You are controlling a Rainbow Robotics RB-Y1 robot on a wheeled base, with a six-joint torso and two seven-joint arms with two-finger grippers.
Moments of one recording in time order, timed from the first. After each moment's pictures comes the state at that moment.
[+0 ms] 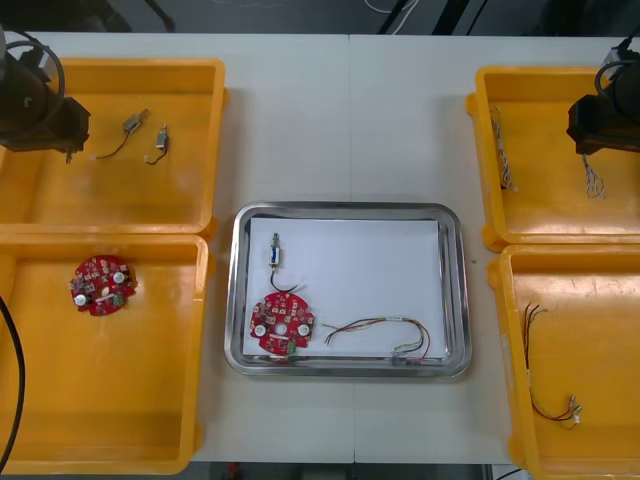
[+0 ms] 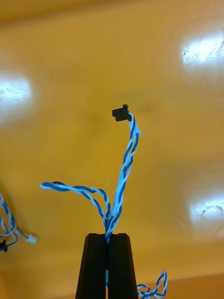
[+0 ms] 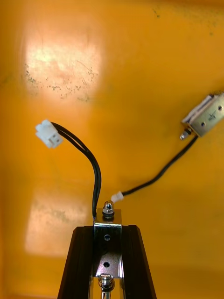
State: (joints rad) right arm -1.04 -0.59 -0.24 -0.84 -0.34 1.53 1.59; left arm -0.93 0.62 0.18 -0.96 0.42 1.47 -1.59
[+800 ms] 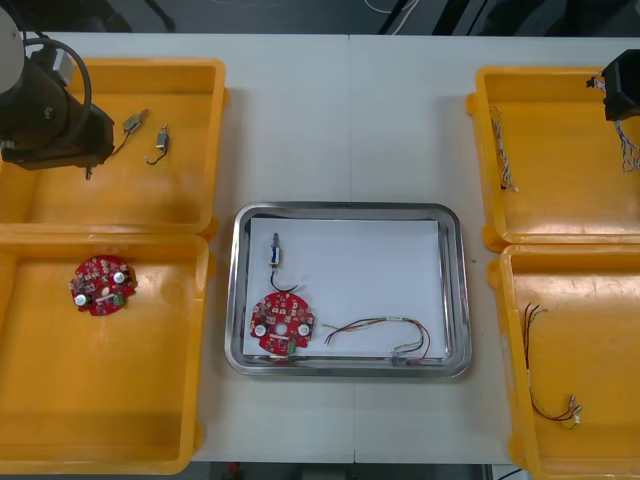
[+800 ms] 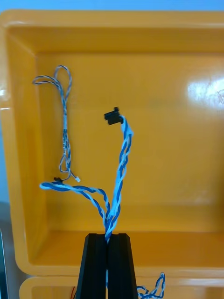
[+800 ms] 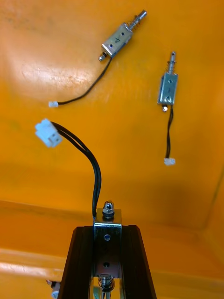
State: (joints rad) right arm -0.87 -0.61 -0.29 -1.52 -0.47 1.91 1.59; left arm -0.68 0.61 0.08 -1.71 0.50 1.84 -1.18
